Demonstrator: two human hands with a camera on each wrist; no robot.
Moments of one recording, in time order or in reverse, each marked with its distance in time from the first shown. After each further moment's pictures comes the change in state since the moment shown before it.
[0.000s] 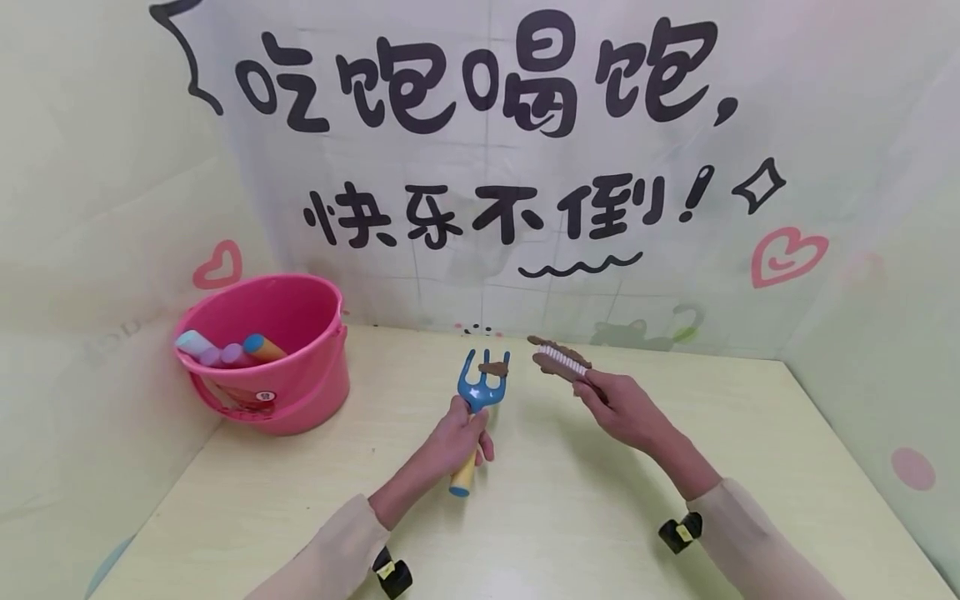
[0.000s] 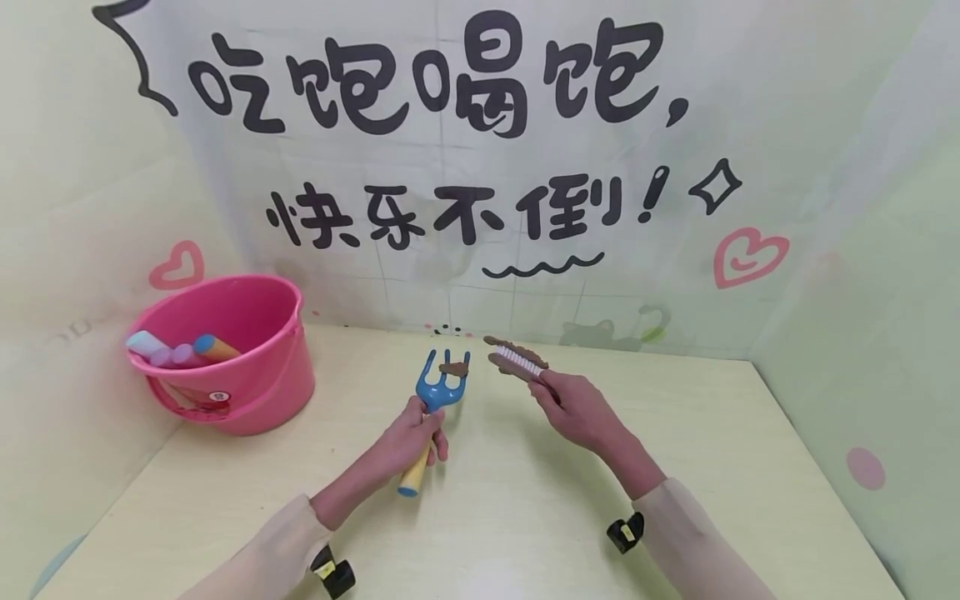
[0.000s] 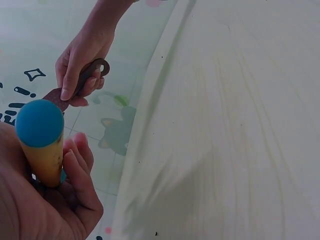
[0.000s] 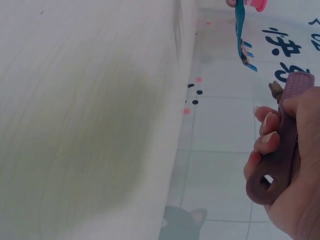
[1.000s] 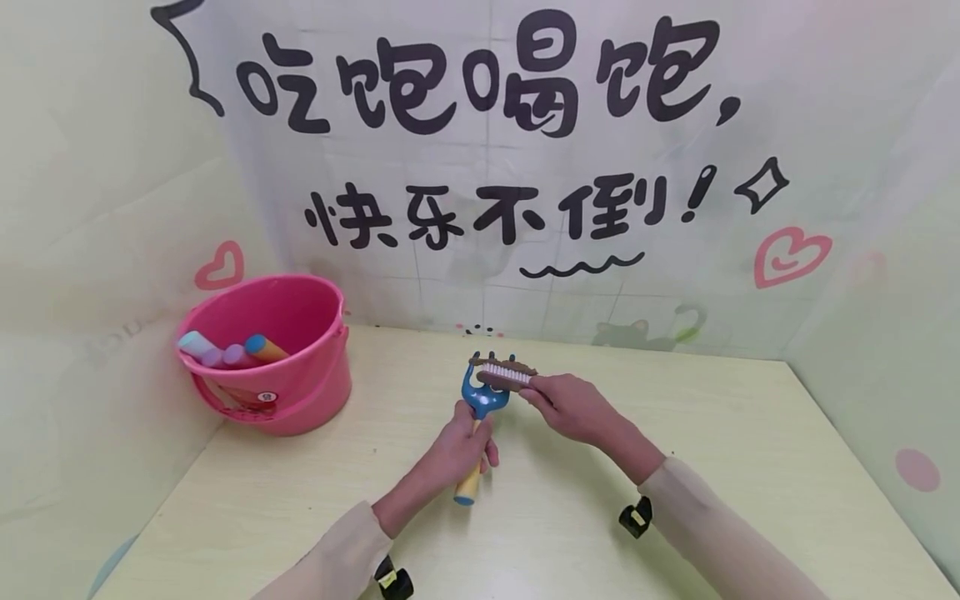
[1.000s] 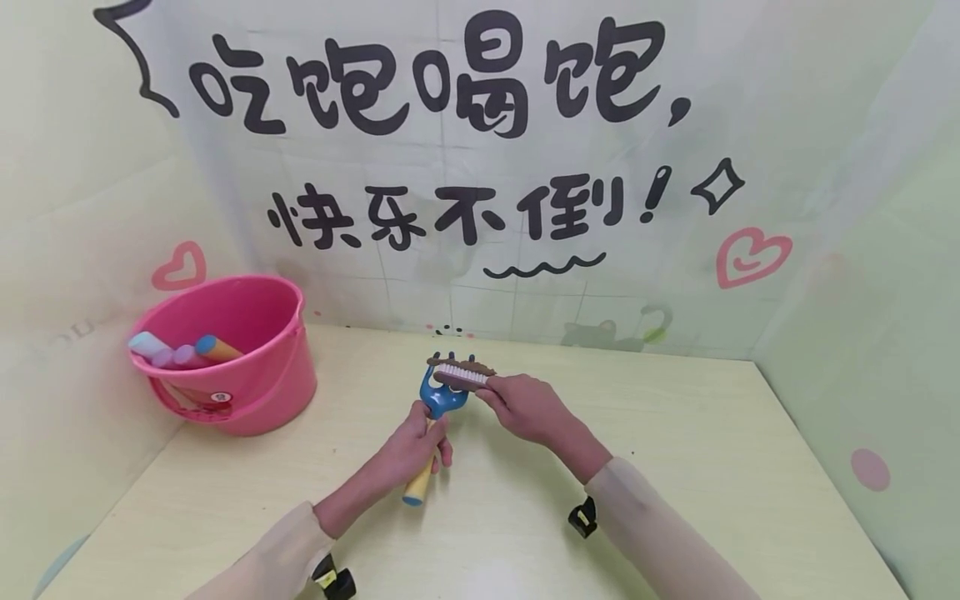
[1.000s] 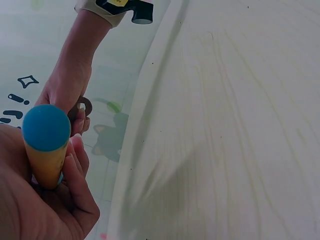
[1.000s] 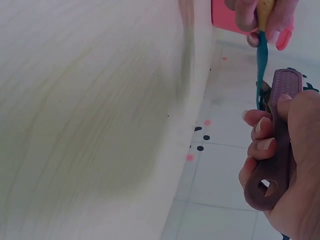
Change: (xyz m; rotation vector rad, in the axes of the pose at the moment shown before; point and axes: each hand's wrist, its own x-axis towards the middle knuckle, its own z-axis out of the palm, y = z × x) left_hand -0.004 -0.007 0.008 0.018 0.012 0.071; right_hand 0.039 -0.031 0.042 -0.232 -0.188 -0.028
